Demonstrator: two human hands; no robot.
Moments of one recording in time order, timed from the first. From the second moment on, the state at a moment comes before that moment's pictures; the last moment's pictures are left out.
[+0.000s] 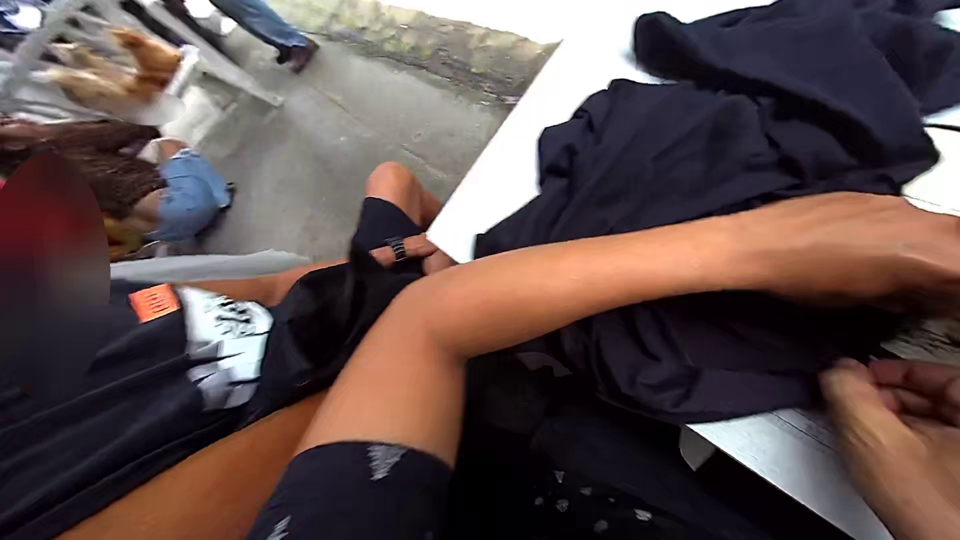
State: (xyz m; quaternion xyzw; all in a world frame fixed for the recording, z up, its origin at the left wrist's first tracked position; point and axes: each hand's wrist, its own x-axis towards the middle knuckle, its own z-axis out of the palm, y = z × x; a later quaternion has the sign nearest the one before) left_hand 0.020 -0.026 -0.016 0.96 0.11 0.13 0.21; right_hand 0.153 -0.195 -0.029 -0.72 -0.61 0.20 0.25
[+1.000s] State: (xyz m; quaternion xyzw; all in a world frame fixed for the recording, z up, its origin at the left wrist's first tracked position) left_hand 0.009 -0.025 -0.054 0.96 0.04 0.22 0.18; right_hand 0.142 -0.193 -0.044 -0.74 -0.61 0.01 0.29
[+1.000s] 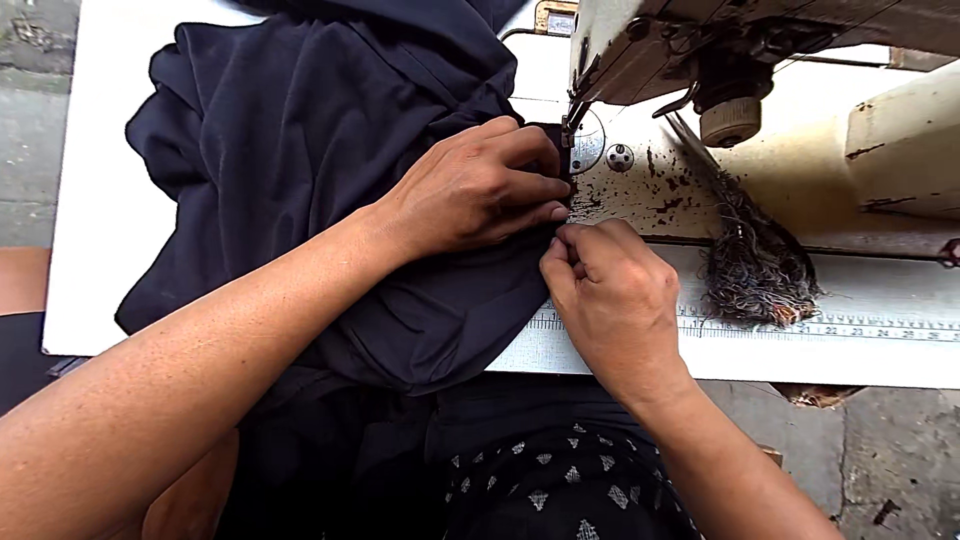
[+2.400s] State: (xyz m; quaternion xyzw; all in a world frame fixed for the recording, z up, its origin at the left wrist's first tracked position) left_hand 0.027 -0.004 -0.052 0.94 0.17 0.25 0.13; right_hand 0.157 -0.164 -0.039 -0.74 -0.62 0.02 0.27
